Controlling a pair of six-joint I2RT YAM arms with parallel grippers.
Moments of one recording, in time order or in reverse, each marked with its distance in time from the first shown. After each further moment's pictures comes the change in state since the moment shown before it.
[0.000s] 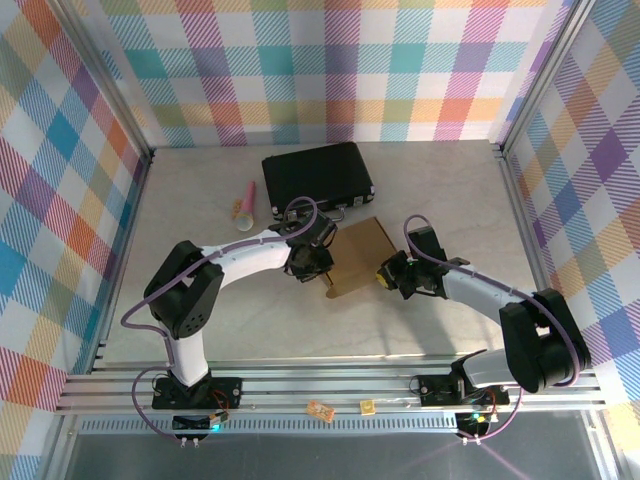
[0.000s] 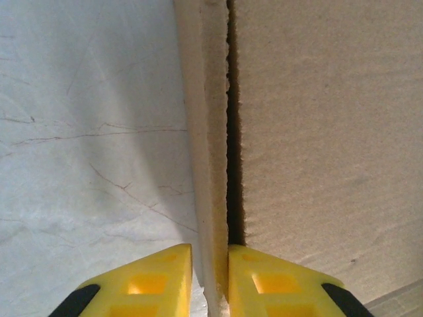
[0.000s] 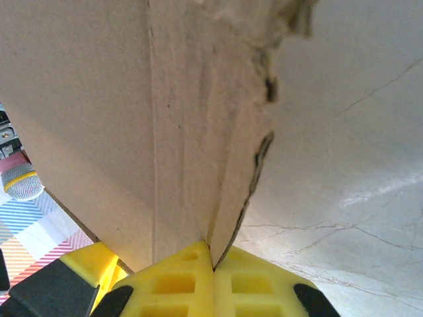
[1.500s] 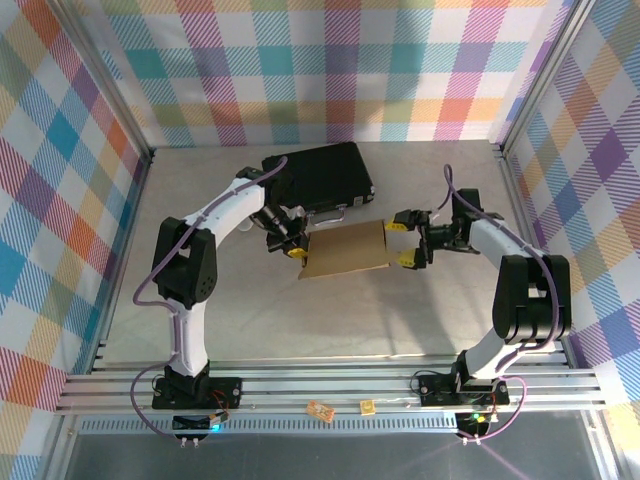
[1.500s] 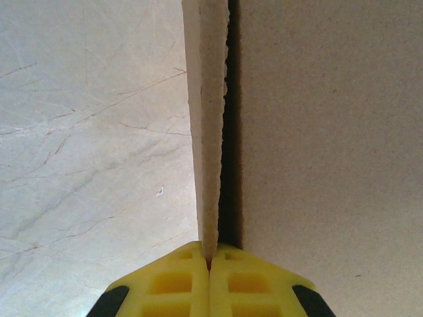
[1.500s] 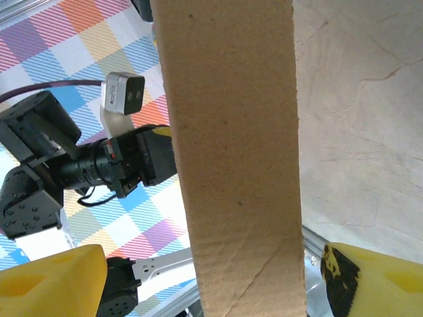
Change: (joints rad) left arm 0.323 0.192 0.461 -0.657 0.555 0.678; right arm -0.378 0.248 0.371 -0.384 -0.822 -0.552
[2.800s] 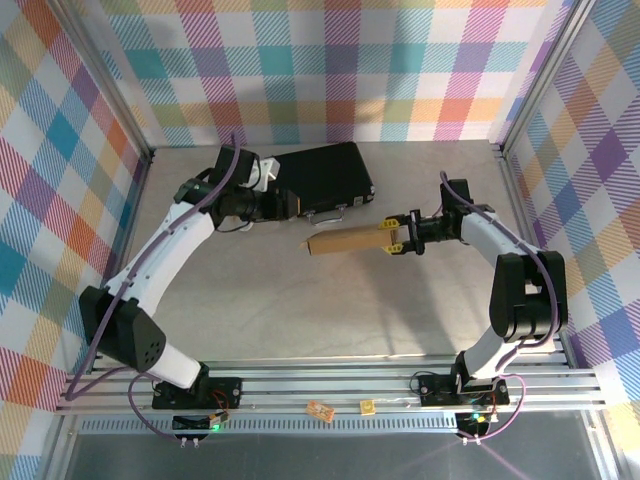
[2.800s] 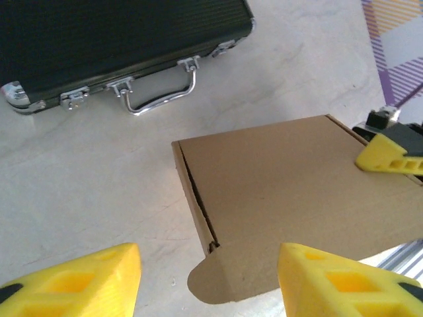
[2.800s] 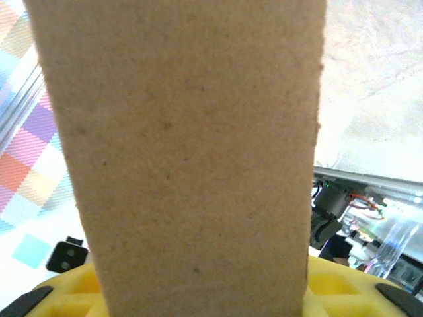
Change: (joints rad) left arm 0.008 -0.548 -0.261 0.447 -0.251 0.053; right arm 0.064 0.021 0.093 -0.021 0.052 0.548
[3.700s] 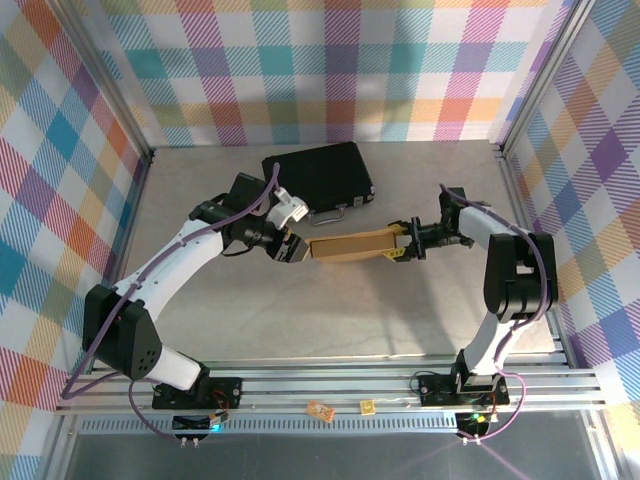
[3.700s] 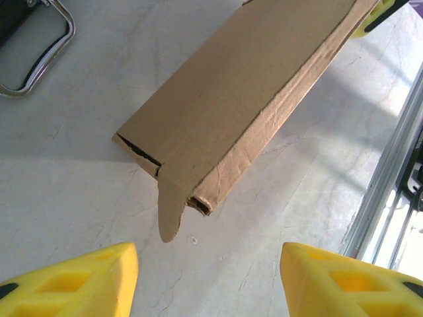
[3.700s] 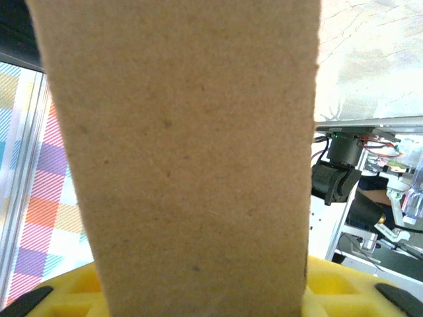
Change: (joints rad) left arm -0.055 -0.017 -0.193 0.023 0.184 0.568; right arm -0.040 0.153 0.056 -0.204 -0.085 0.001
